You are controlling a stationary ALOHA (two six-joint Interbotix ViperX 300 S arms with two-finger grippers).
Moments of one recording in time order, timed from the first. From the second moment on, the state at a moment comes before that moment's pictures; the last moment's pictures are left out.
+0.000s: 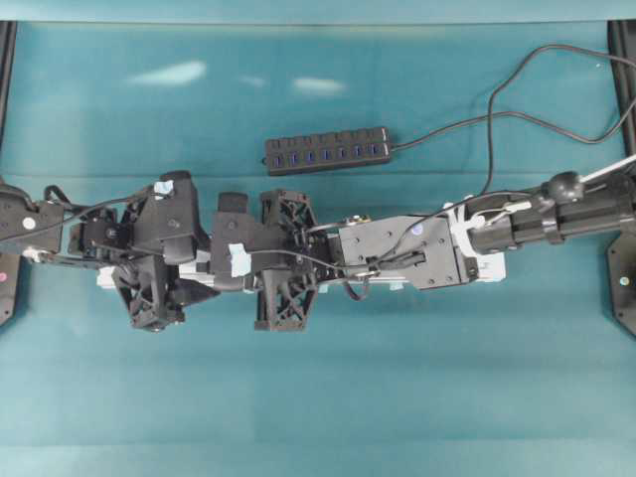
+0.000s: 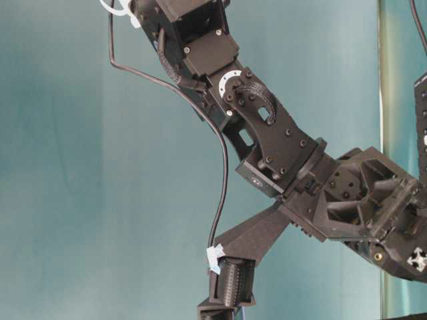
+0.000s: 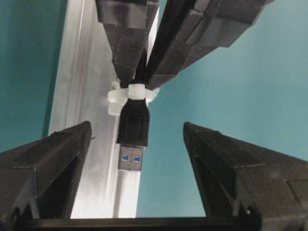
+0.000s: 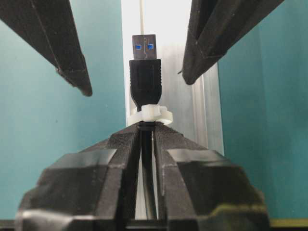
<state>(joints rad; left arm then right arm) 0.01 -0.19 0.95 0.01 0.07 -0.16 0.02 0.40 0.17 -0.31 0.29 0.30</state>
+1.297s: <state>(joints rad) 0.02 -0.19 0.95 0.01 0.04 -0.16 0.03 0.39 0.18 -0.31 0.29 0.31</state>
